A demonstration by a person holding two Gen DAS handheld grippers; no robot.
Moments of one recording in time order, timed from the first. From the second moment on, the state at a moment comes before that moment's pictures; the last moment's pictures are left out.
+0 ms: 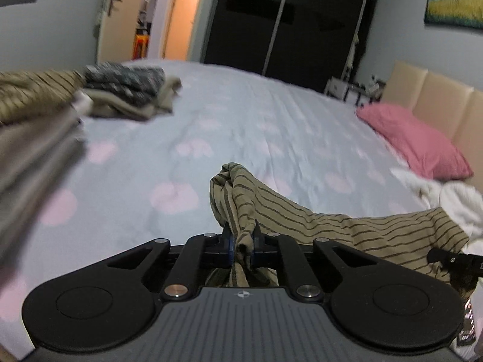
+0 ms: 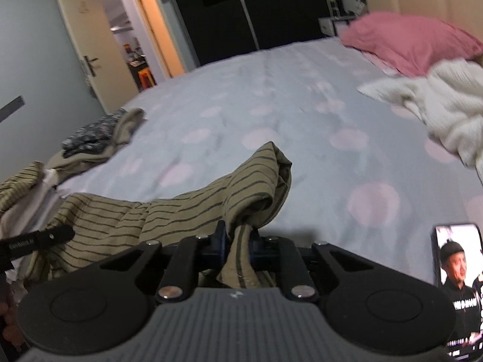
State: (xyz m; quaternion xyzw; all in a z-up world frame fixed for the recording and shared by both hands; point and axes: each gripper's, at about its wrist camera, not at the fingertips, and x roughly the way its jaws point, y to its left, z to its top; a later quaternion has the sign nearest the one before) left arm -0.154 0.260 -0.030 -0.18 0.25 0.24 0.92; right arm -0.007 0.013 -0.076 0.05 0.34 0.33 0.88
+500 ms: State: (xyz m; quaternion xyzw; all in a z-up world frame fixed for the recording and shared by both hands) left arm -0.272 0.325 0.064 -0.21 0.11 0.41 0.88; right arm 0.005 0.182 0.044 0.01 0.30 0.53 0.79
